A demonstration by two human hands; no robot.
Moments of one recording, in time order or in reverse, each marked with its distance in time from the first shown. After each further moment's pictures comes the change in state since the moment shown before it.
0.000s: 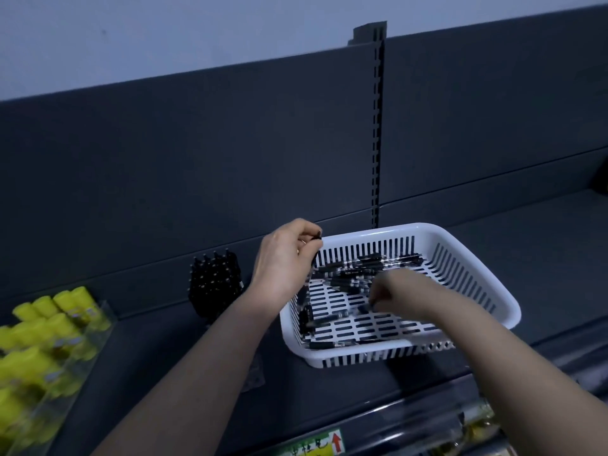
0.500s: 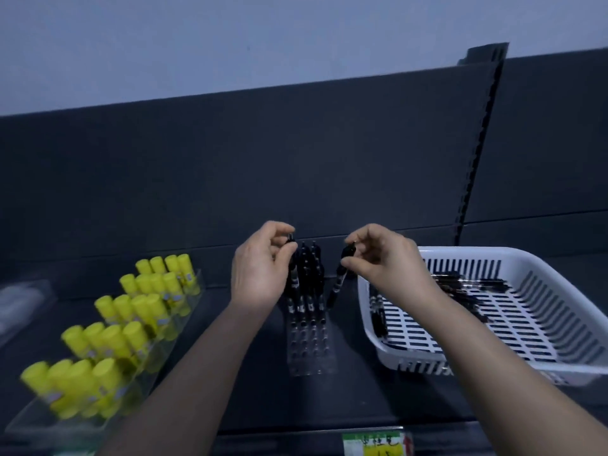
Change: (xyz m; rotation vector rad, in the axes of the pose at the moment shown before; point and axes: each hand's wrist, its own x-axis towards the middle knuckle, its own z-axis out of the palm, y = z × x) left_hand -0.059 -0.069 -0.120 0.065 0.375 -0.115; right_hand 0.007 -0.146 0.001 0.638 0.497 -0.410
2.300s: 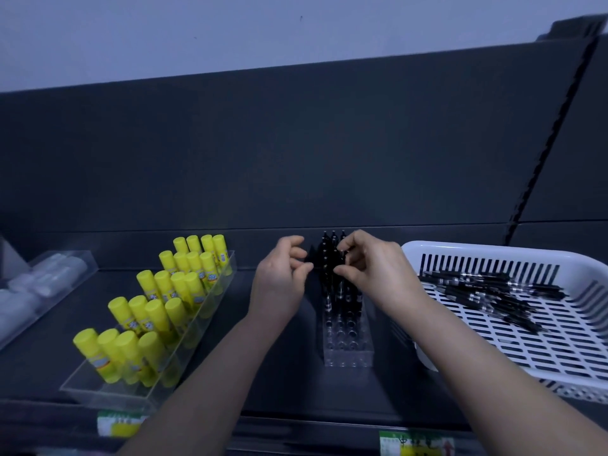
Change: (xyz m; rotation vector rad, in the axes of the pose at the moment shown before) left_hand -0.023 -0.060 -0.008 0.009 -0.044 -0.017; right_hand 0.014 -0.006 0.075 -0.202 -0.138 -0.063
